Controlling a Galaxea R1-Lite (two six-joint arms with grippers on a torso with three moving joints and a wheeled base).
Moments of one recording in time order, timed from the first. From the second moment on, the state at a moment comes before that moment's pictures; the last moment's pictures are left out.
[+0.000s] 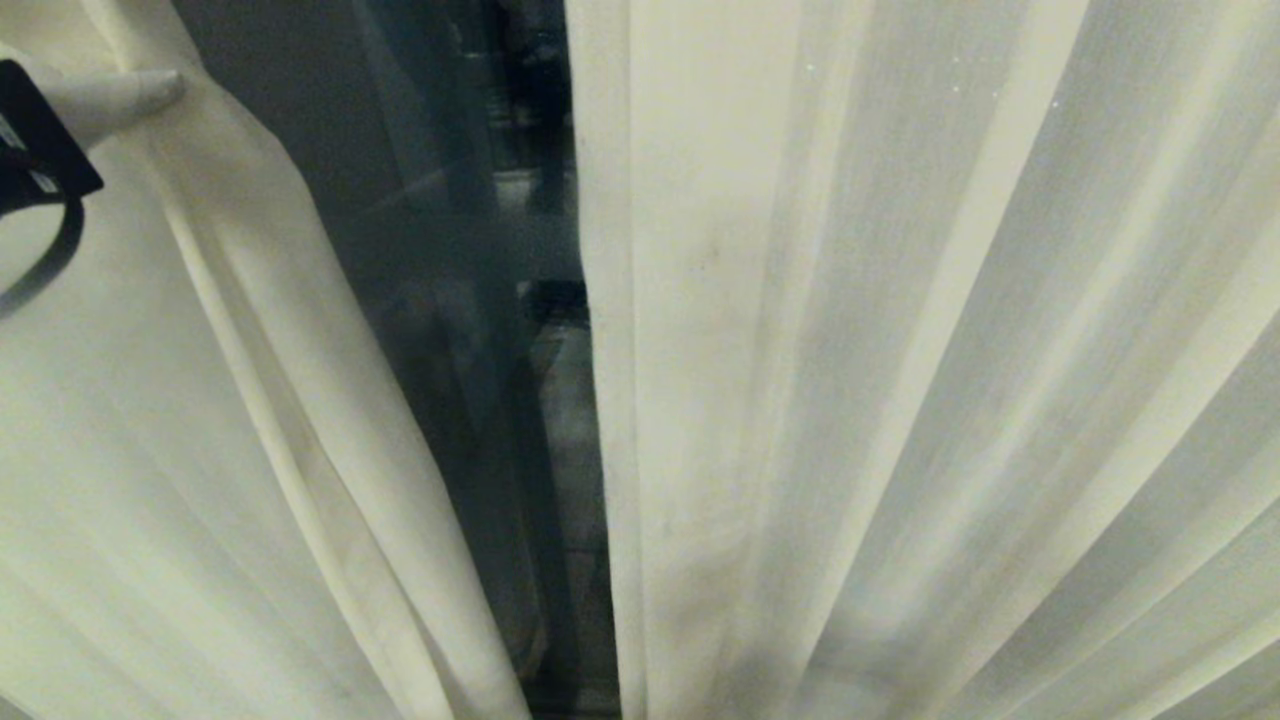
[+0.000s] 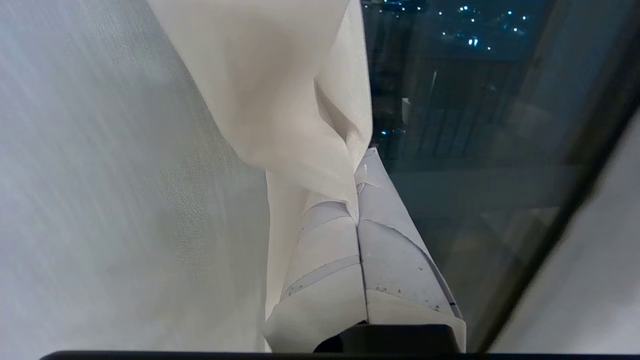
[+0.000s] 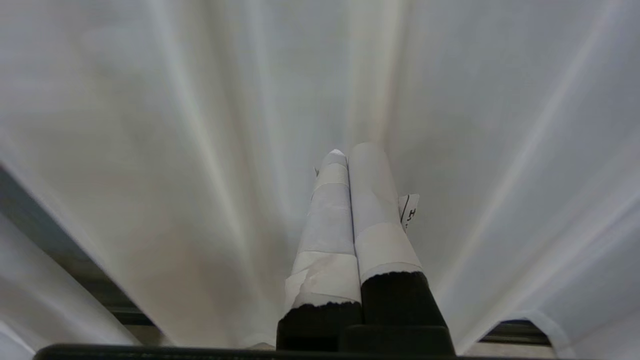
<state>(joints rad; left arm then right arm) -0.02 1.21 -1.01 -0.37 -0.23 -0.13 0.00 0.00 0.00 0.00 -0.01 0.01</state>
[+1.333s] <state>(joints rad) -0.02 1.10 -0.98 -0.29 -0.23 -0.13 0.00 0.00 0.00 0.00 -0.01 0.01</state>
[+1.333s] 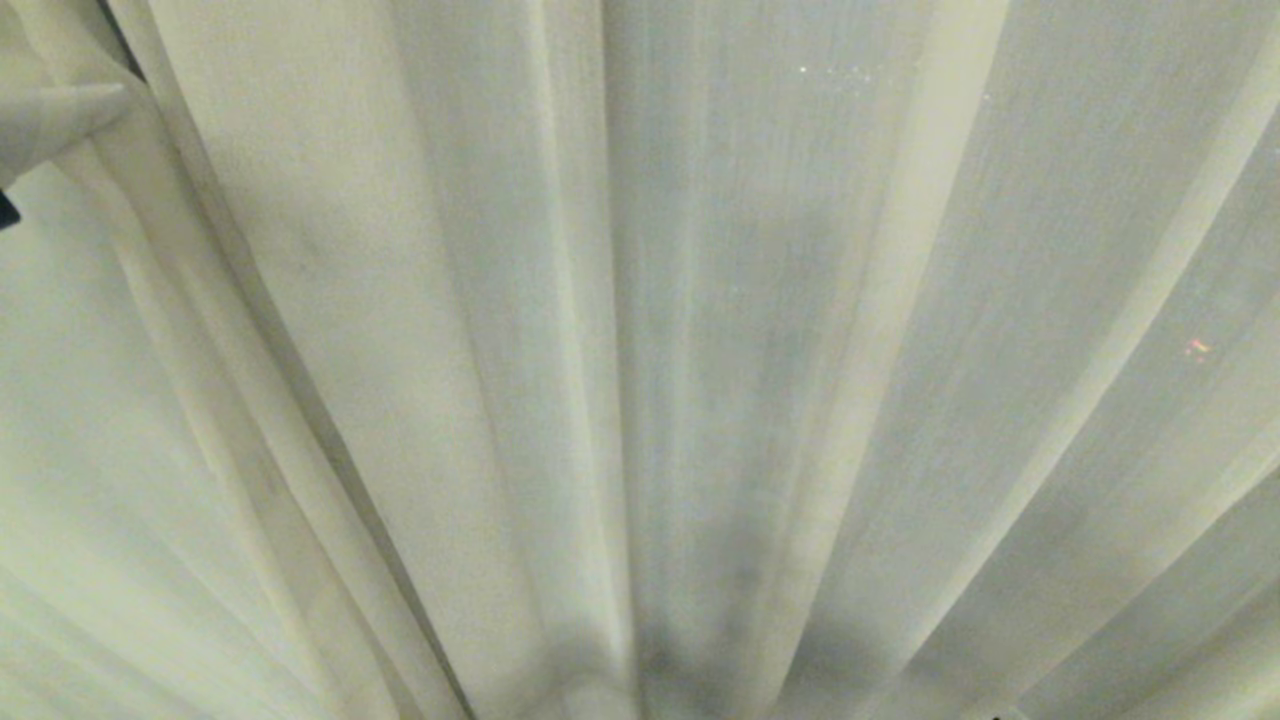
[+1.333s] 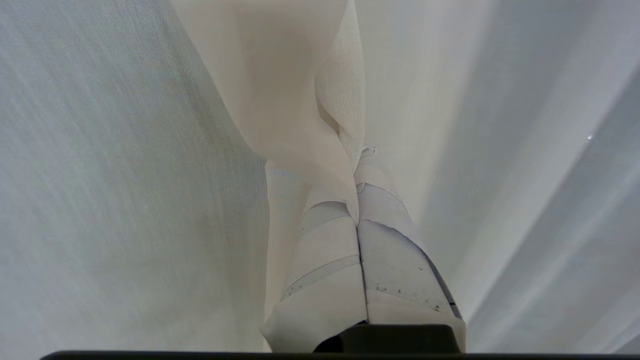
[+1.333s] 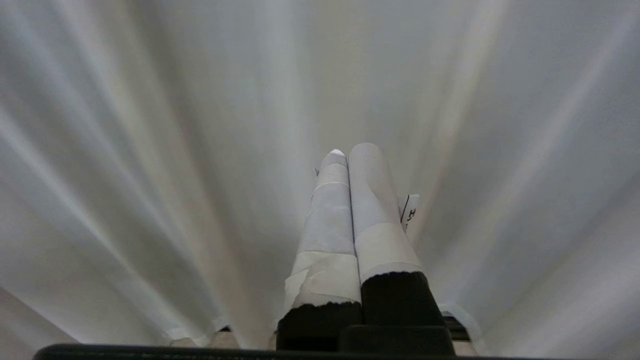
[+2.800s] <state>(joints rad) -0.02 1.09 -0.97 -0.26 -0.23 -0.13 0.00 0.00 0.00 0.00 -0.01 0.01</state>
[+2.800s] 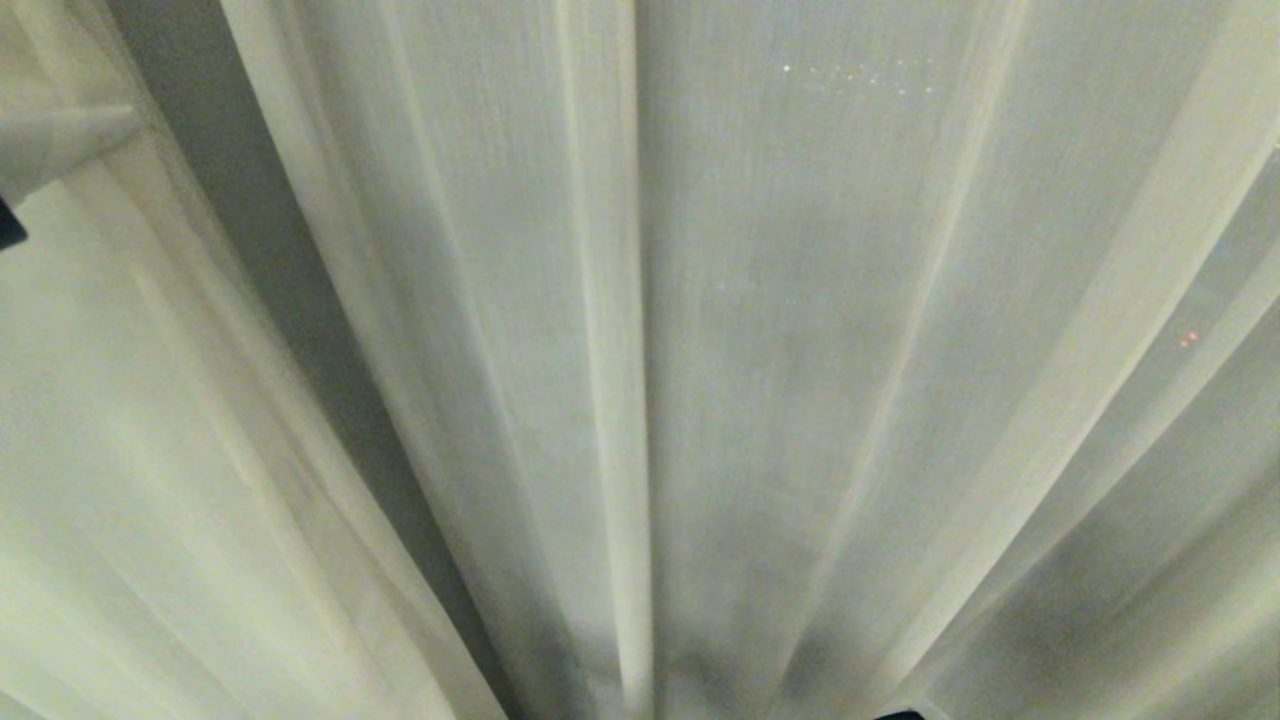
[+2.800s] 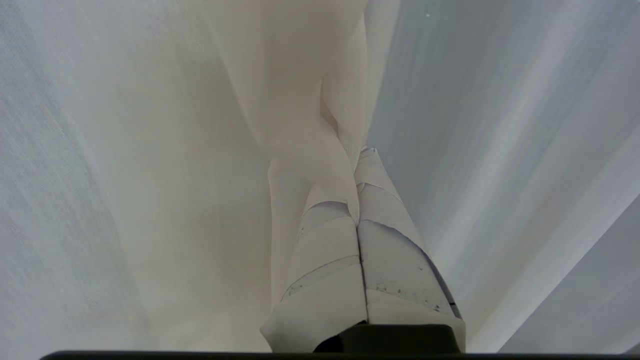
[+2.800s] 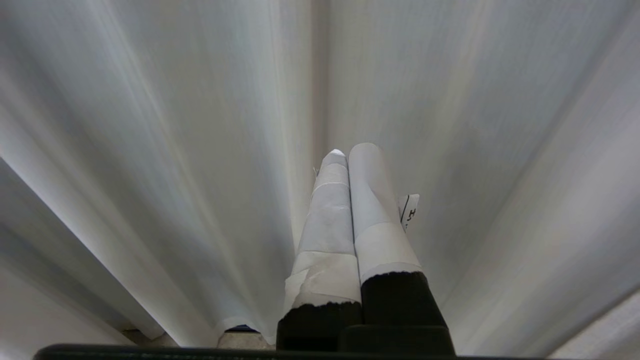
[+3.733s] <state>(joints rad) -0.32 1.17 -1.09 -0.26 -0.24 -0.13 0.00 0.00 0.00 0.00 -0.01 0.01</state>
